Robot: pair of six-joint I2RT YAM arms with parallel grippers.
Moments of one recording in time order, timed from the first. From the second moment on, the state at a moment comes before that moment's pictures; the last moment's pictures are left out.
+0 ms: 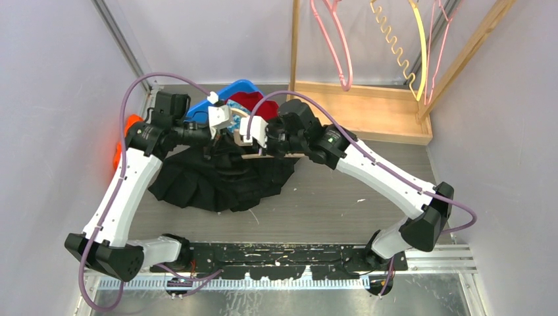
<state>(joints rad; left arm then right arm) -0.31 1.23 1.45 -0.94 0.94 0.69 0.88 1.48 1.53 -0.57 -0.28 -0.61</state>
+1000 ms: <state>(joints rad) -0.31 1.20 1.36 -0.52 0.53 0.46 0.78 1.51 1.54 -0.54 -0.08 -0.45</state>
